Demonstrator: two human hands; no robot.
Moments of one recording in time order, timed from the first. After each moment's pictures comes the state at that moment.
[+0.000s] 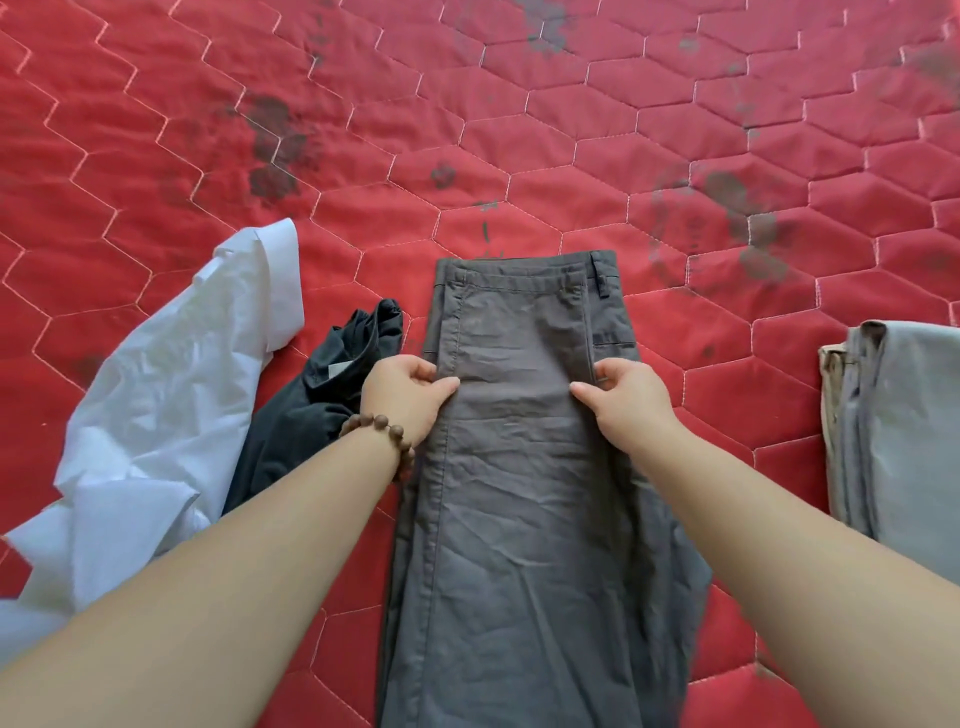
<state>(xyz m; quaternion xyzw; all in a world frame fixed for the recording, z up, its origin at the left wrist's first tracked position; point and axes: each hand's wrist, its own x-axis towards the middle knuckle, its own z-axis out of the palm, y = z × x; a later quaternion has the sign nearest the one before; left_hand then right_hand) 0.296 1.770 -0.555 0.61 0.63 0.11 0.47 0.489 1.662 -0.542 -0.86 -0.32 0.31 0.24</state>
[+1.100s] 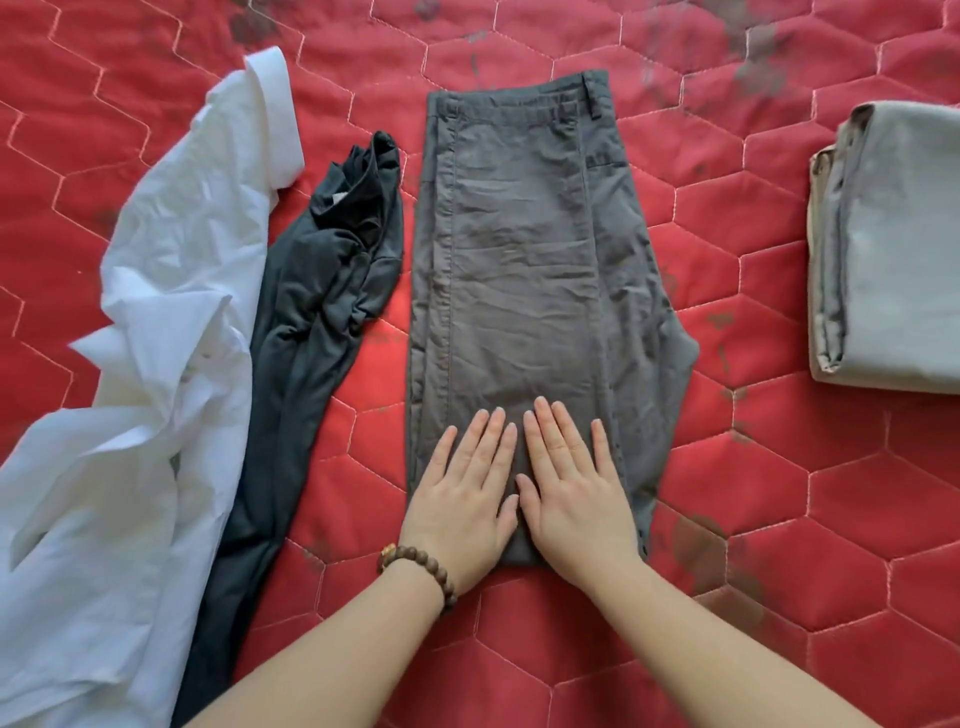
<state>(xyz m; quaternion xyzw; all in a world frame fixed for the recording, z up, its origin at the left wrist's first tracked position) 0.183 1.515 -0.565 0.94 0.29 -0.11 0.12 0.308 1.435 -0.578 -0.80 -0.59 0.12 0.00</state>
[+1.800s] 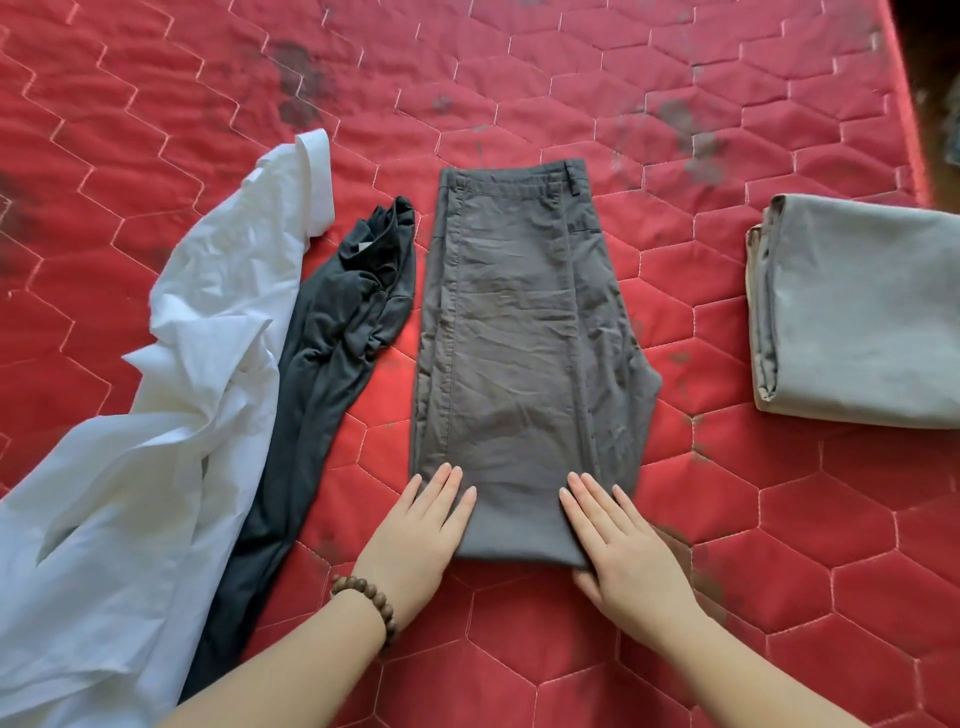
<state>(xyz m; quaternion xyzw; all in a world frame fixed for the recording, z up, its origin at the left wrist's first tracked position) 0.129 1.517 -0.554 0.98 0.20 -0.05 0.06 0.345 1.366 -0.551 -0.73 -0.67 0.15 -0.02</state>
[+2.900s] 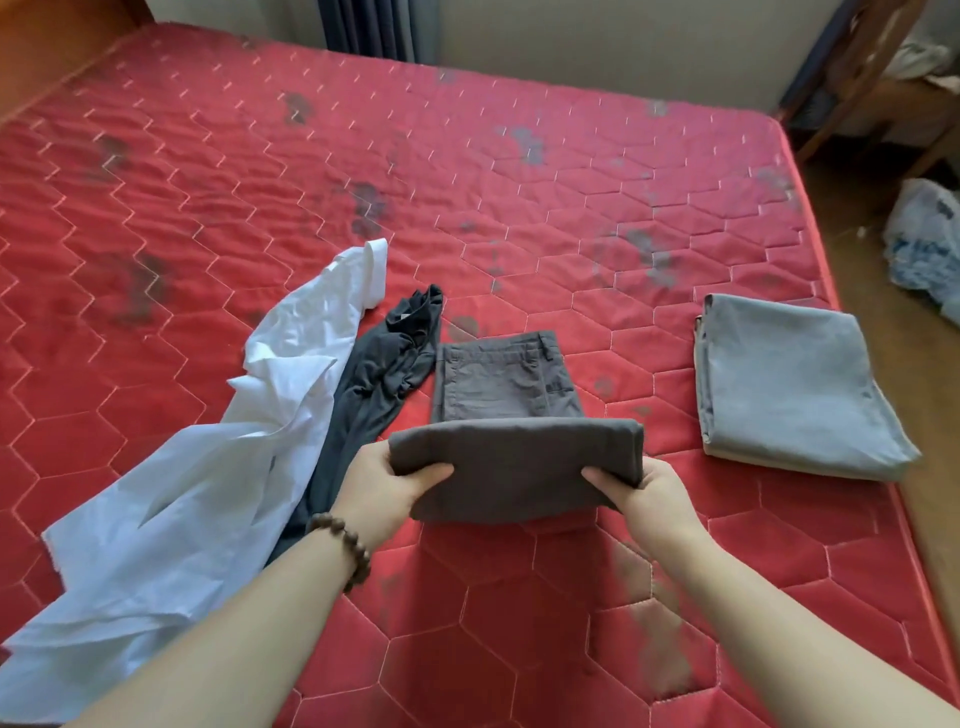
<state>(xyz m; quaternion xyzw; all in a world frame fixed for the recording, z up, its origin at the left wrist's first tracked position) 0.124 1.524 -0.407 0.59 0.50 0.25 0.58 0.362 1.393 -0.420 -0.76 -0.27 0.39 0.45</state>
